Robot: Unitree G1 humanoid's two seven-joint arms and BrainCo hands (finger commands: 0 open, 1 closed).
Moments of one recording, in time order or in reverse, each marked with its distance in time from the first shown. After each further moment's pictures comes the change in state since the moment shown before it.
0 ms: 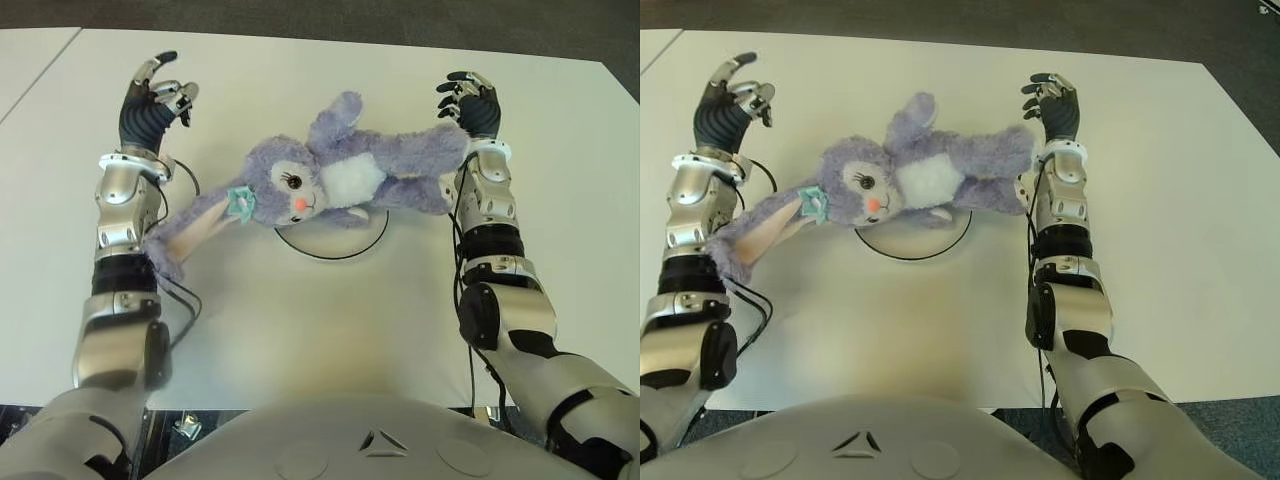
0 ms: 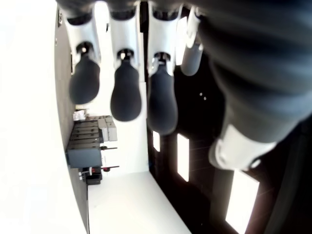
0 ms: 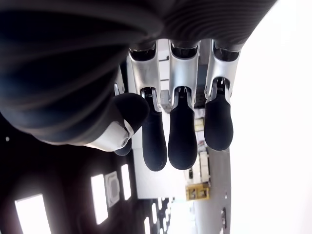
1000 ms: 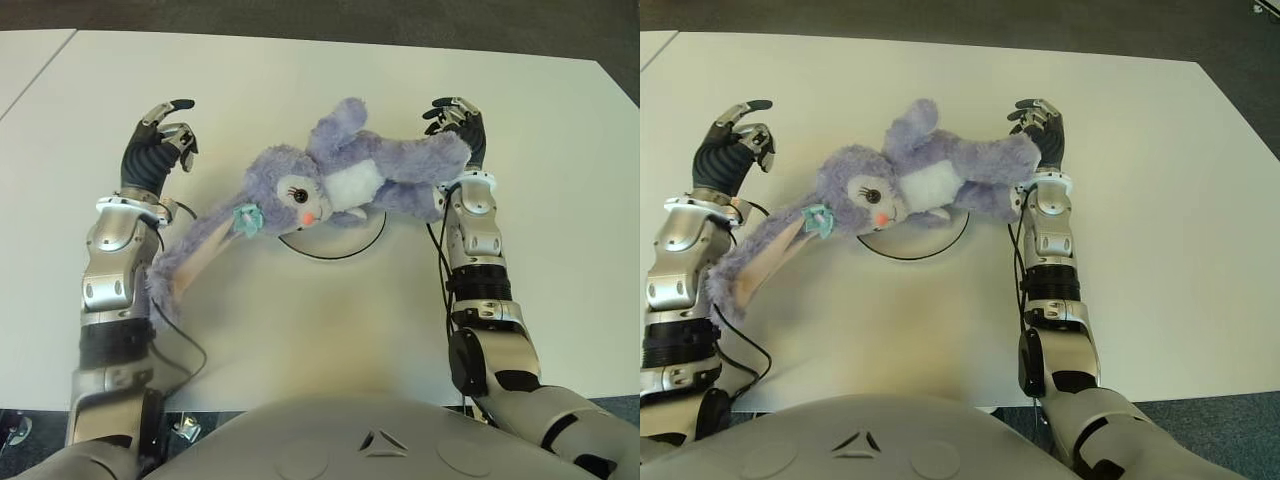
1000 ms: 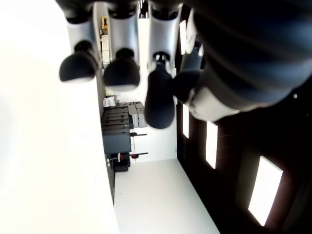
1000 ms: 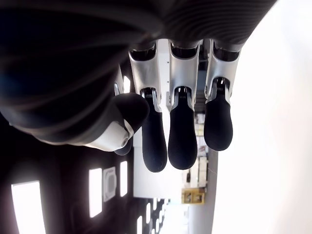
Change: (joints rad) left arm 0.305 -0.034 0.001 -0.534 0.001 0.305 0.060; right arm 0.229 0.072 0.094 -0.327 -0.074 0.073 -0.087
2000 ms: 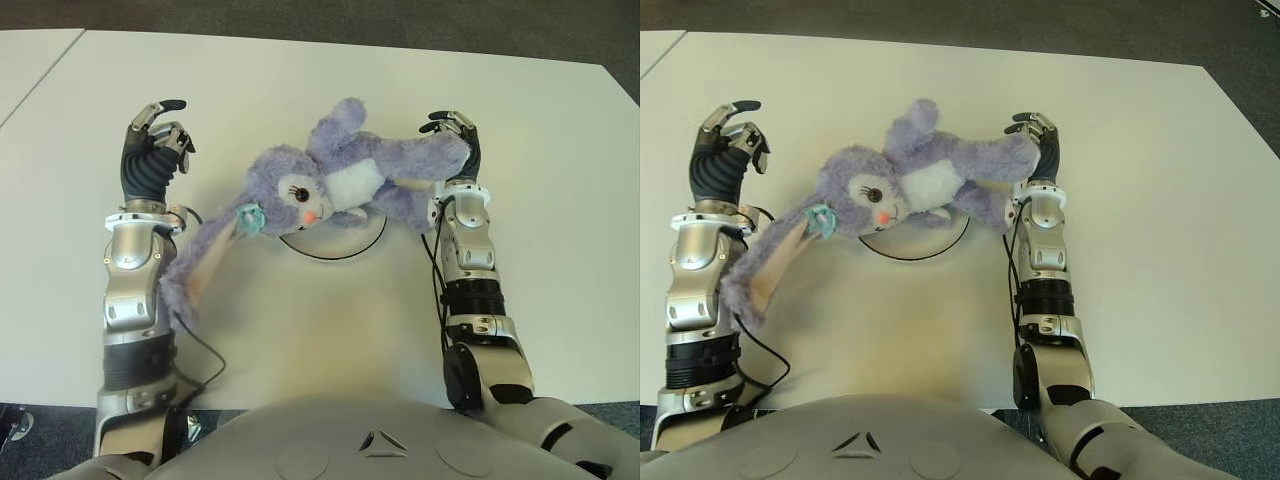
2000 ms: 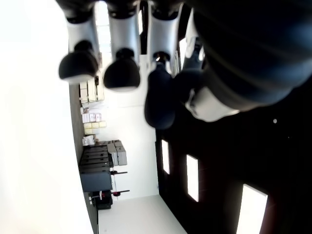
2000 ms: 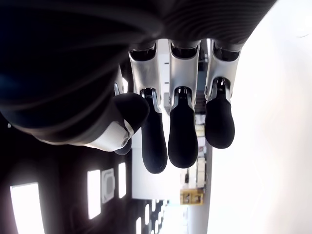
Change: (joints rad) left arm 0.068 -0.147 -0.029 -0.104 0.118 -0.073 0.151; right arm 0.079 0.037 0.014 -0.066 -0.015 0.000 -0.017
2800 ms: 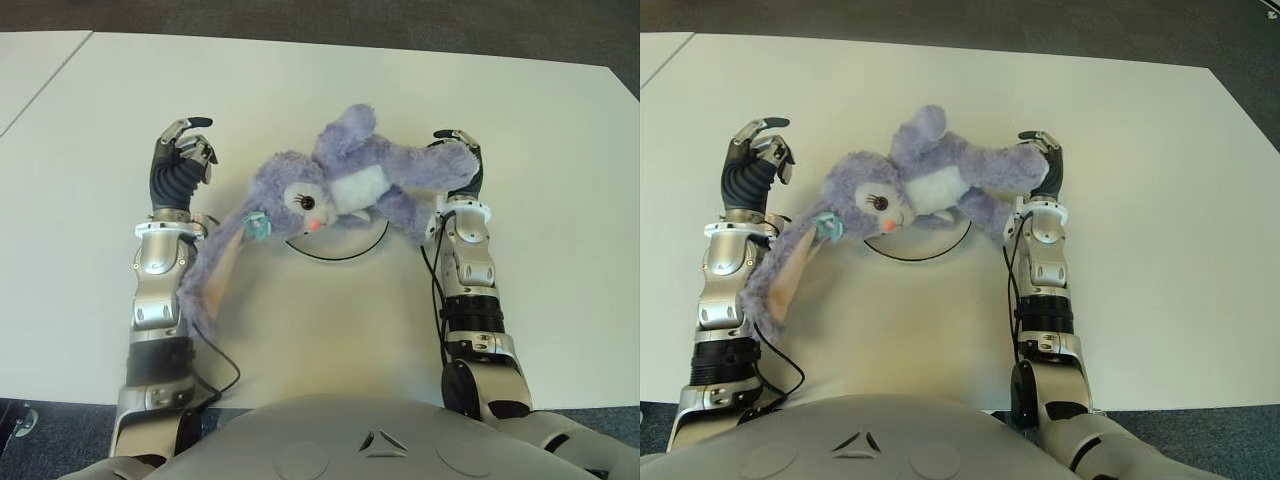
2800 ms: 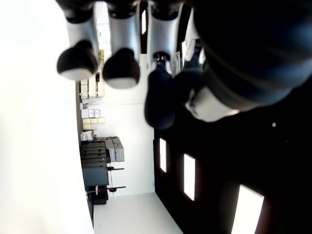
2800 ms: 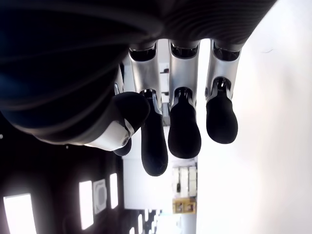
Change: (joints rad) left arm 0.002 -0.064 -0.061 0.121 0.025 -0.130 0.001; right arm 0.087 0.023 -0.014 -0.063 -0.003 0.030 -0.049
